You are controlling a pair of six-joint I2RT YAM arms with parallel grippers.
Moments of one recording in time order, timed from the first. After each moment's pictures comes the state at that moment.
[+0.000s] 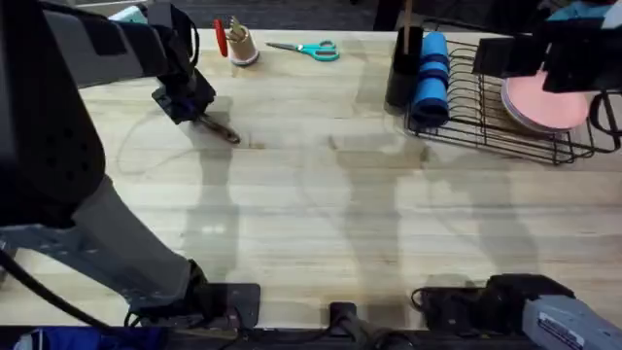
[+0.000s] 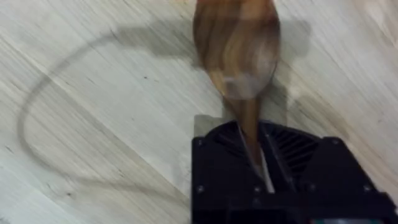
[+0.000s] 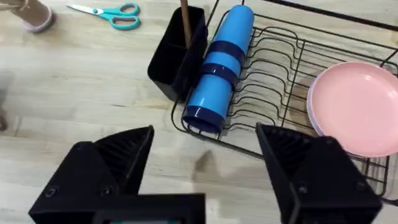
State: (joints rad) left arm 0.12 1.87 1.18 -0.49 -0.25 -0.64; right arm -0.01 1.01 1.15 -0.78 -0.11 0.00
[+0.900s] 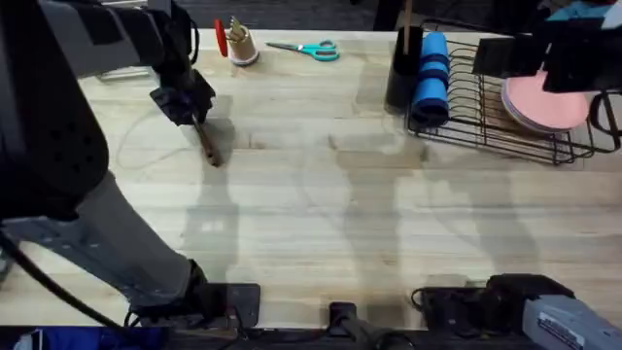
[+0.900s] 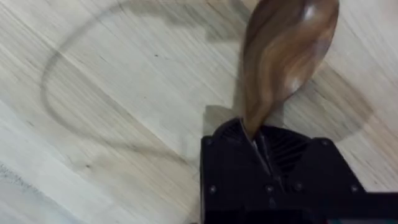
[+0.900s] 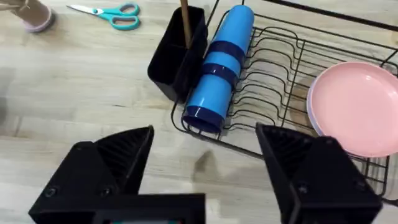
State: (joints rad) left arm 0.12 1.89 1.28 -0.69 -0.23 -0.65; right arm -0.01 1.01 1.15 -0.78 -0.11 0.00
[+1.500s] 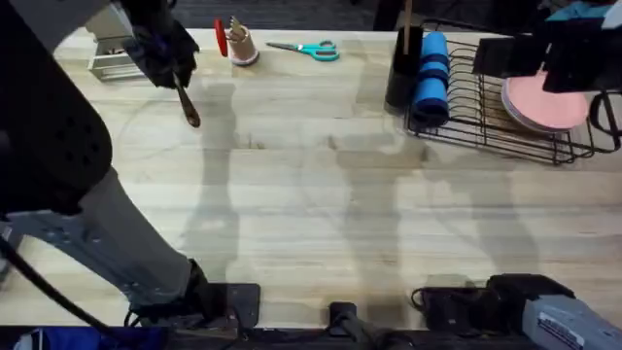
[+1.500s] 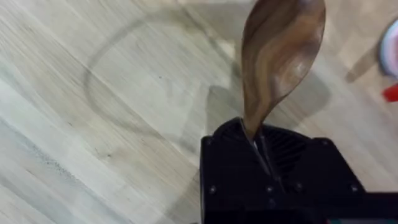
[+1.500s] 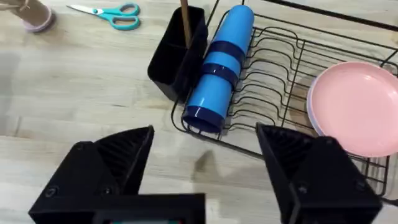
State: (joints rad) left arm 0.12 1.91 1.65 -1.00 -0.26 -0.65; right arm -0.01 1.01 1.15 -0.78 -0.11 0.00
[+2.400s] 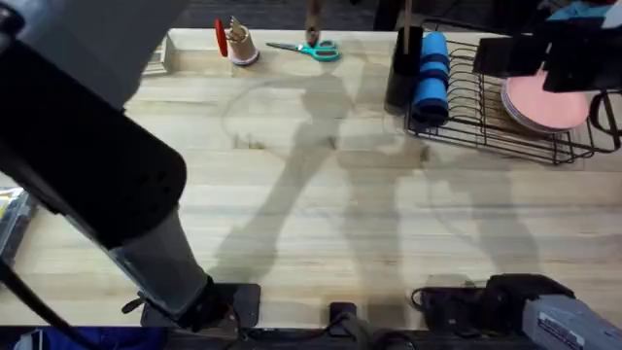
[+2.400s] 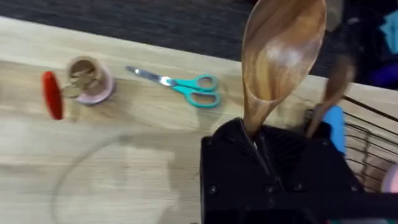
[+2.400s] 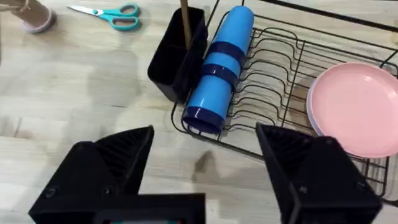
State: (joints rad) left arm -0.46 1.91 2.05 -0.82 -0.28 -0.56; right arm -0.01 1.01 1.15 -0.78 -0.11 0.00
